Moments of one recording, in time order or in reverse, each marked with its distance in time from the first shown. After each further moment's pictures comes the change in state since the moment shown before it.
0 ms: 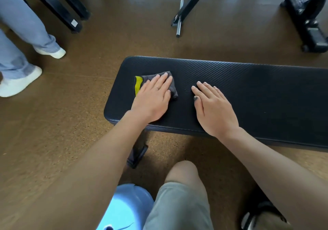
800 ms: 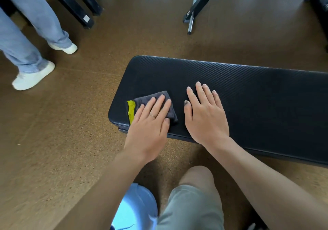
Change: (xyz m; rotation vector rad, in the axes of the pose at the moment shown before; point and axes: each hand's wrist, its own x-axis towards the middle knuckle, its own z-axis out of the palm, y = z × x) left_hand -0.078 0.009 0.016 0.030 0.049 -0.104; right_hand 0.009 -0.039 0.018 -0.061 -0.001 0.065
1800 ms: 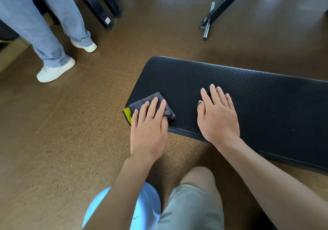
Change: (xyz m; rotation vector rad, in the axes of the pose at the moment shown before) left_hand -0.026 -0.011 0.008 -0.016 0.125 -0.306; right_hand -0.001 -0.001 0.002 -0.023 0.021 -0.007
